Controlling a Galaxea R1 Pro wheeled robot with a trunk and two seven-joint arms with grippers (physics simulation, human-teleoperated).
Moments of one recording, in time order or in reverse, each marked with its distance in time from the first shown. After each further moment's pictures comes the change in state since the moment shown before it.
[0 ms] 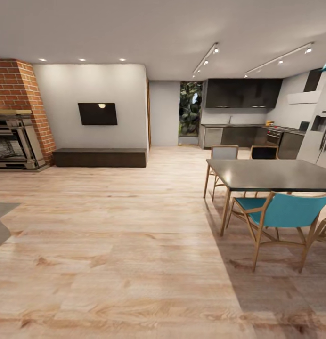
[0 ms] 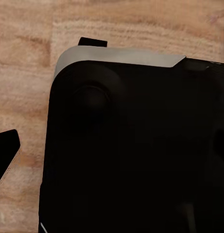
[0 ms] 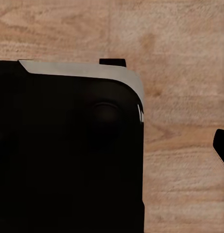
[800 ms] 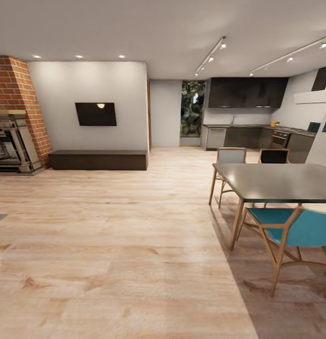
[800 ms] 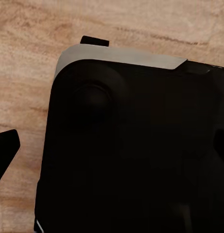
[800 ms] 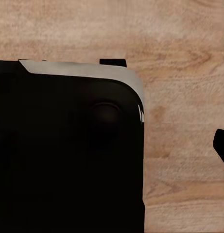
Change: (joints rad) left arm 0.000 0.002 0.000 0.000 0.038 0.001 0.001; right arm 0.000 0.001 0.001 0.000 0.000 0.000 -0.001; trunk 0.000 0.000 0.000
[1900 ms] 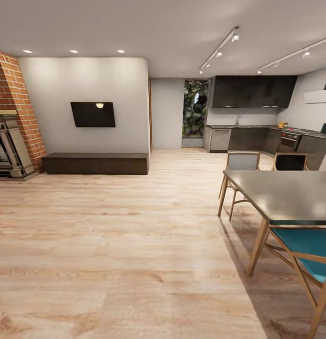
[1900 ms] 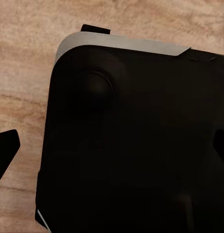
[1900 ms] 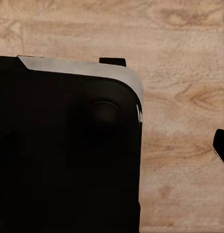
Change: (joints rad) left arm 0.000 -0.001 -0.001 0.020 0.000 0.008 0.000; right arm 0.000 -0.002 0.001 0.000 0.029 0.003 0.000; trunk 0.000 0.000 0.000
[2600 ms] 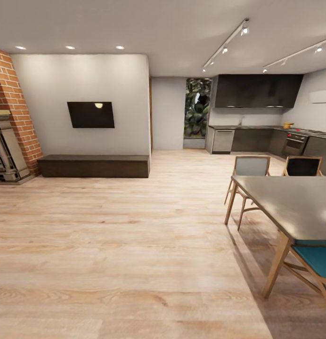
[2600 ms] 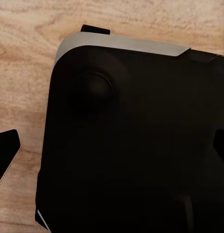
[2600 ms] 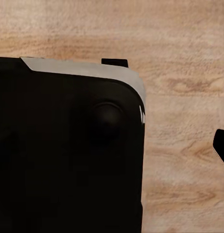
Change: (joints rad) left arm 0.000 0.000 0.000 0.000 0.000 -0.001 0.000; right arm 0.000 0.004 -0.001 0.000 0.001 -0.003 0.000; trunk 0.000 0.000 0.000
